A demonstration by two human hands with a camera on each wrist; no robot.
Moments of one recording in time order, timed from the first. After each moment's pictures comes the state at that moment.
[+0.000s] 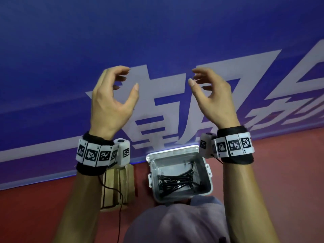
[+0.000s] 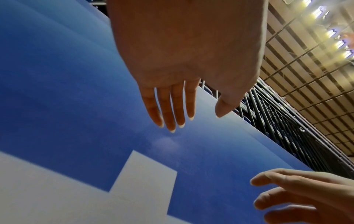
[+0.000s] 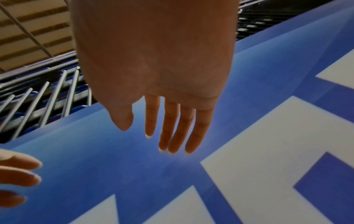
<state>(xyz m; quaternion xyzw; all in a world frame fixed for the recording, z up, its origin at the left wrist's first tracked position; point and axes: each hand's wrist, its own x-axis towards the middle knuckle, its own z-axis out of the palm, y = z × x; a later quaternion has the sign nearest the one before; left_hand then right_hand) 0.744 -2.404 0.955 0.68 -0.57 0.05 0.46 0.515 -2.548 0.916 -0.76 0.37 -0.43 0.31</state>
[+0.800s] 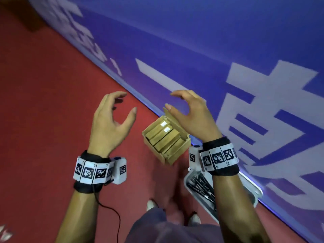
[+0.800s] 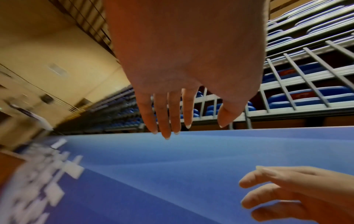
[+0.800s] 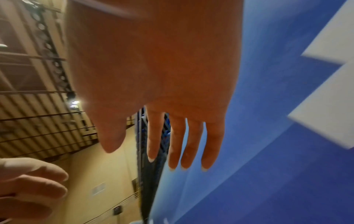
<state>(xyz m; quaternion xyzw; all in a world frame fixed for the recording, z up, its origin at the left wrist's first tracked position) 0.670 -2.058 0.943 0.89 -0.17 0.22 0.37 0.677 -2.314 0.903 -0.87 -0.08 -0.15 0.47</state>
